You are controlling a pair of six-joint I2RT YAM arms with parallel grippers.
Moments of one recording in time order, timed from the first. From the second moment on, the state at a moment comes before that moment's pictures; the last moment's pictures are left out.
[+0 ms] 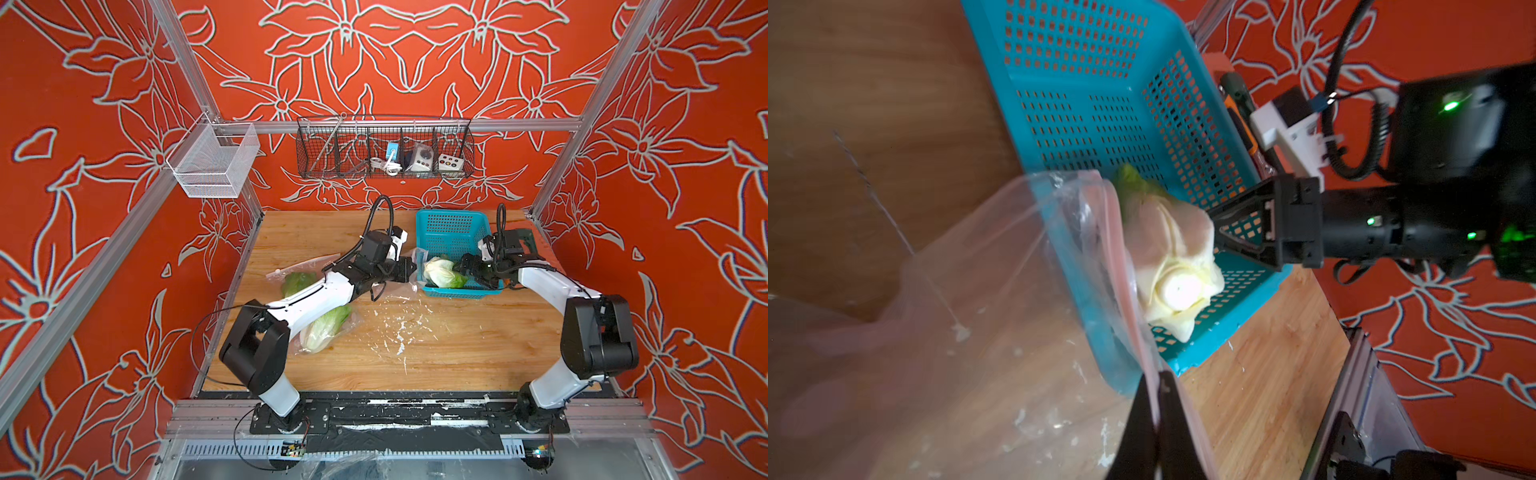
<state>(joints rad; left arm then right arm) -0.57 1.57 1.17 -0.12 0.30 -0.49 0.13 1.65 1.07 -0.44 -0.42 0.43</state>
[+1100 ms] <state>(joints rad) -0.52 1.36 1.18 -0.23 0.18 -0.43 0.43 1.38 1.12 -0.51 -0.21 0.11</state>
